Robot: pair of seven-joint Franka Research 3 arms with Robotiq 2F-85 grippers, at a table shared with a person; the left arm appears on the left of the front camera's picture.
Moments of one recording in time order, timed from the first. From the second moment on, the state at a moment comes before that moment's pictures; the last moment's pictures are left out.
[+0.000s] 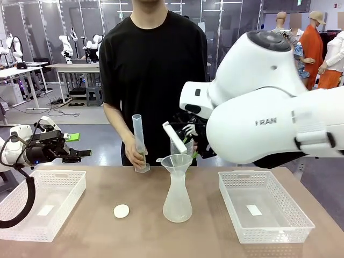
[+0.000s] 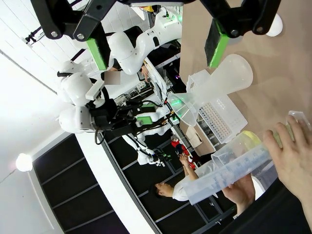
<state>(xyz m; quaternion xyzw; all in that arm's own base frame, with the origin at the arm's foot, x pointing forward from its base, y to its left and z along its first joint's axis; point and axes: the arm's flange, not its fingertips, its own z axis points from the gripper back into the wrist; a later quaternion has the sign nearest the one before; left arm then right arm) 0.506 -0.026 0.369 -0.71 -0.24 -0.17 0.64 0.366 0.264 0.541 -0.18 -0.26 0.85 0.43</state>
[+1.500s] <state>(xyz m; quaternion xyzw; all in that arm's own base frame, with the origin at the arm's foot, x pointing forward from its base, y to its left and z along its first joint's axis) 0.506 -0.025 0.369 -0.71 -0.24 -0.17 0.64 0.347 0.117 0.531 -0.05 -0.28 0.66 0.69</state>
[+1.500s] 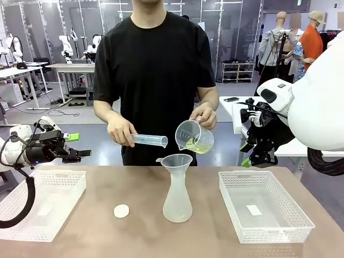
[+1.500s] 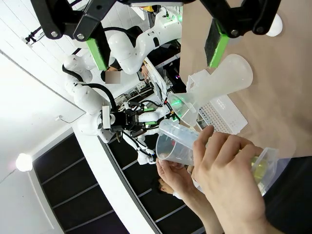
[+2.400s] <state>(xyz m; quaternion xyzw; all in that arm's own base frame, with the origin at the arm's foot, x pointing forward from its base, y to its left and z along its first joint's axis) 0.506 -0.025 0.369 -0.71 -0.24 -0.17 0.64 0.410 -0.035 0.459 0.38 -0.30 0.26 0.84</state>
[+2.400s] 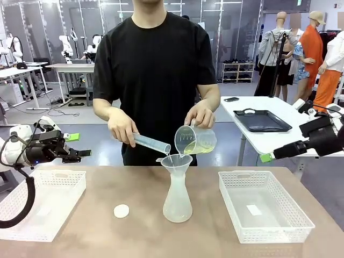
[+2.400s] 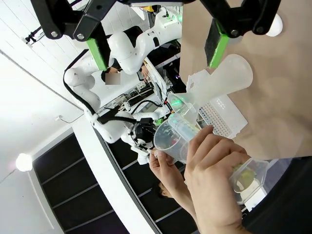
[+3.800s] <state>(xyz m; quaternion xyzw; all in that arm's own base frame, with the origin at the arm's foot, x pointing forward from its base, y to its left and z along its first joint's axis) 0.506 -0.026 0.369 -0.71 -0.24 -0.17 0.64 0.465 -0.057 0.415 0.59 -0.14 0.03 0.80</state>
